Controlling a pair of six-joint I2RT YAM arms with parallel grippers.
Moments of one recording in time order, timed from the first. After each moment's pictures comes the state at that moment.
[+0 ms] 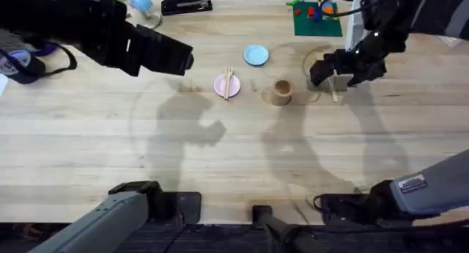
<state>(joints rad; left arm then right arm) 0.08 1.17 1.49 -1.41 0.51 0.49 0.00 1.79 1.19 -0.82 -0.02 0.02</state>
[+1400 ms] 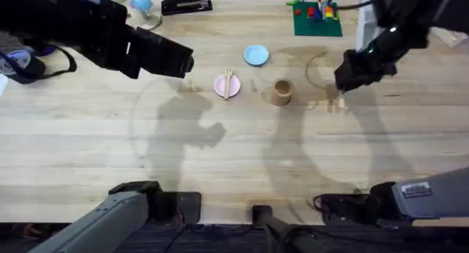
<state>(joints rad) 0.08 1.17 1.49 -1.43 0.51 0.49 0.00 1.68 1.20 -1.00 0.00 0.00</state>
